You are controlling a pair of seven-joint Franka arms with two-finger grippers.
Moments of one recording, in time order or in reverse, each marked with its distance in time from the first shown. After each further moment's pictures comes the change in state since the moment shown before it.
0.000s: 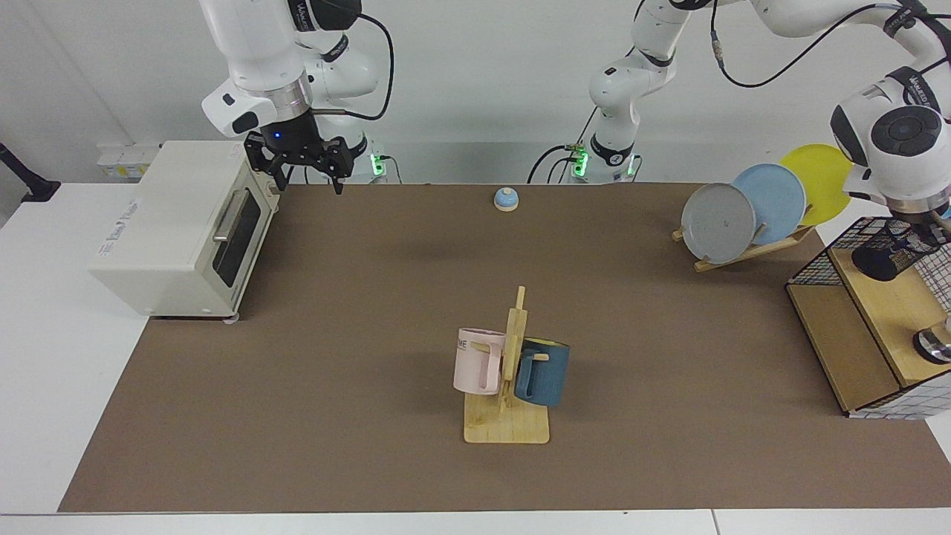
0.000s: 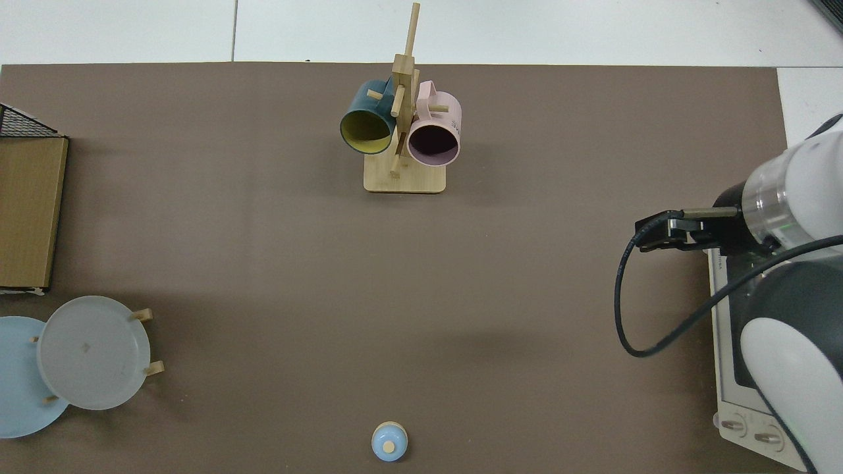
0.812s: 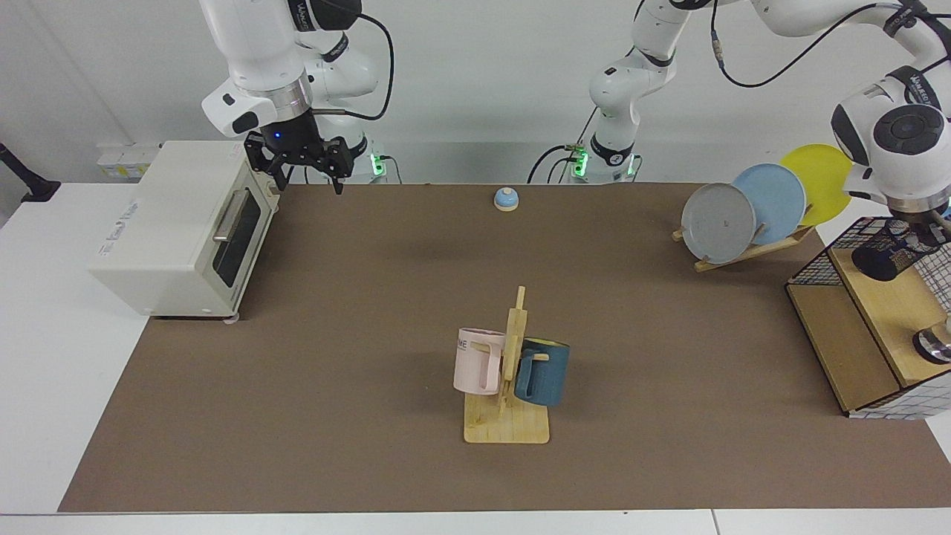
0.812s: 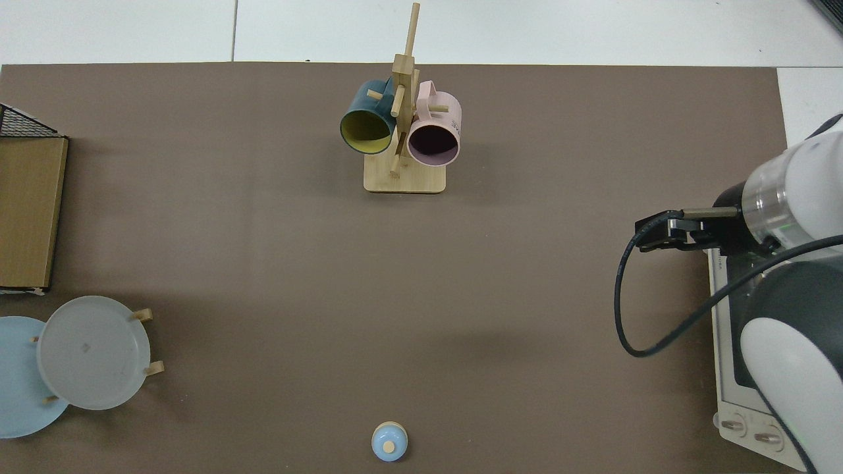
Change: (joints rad) left arm 0.000 -0.003 0.003 0.001 -0.013 0.000 0.002; right arm 0.000 0.000 0.000 0.000 0.000 0.000 0.000
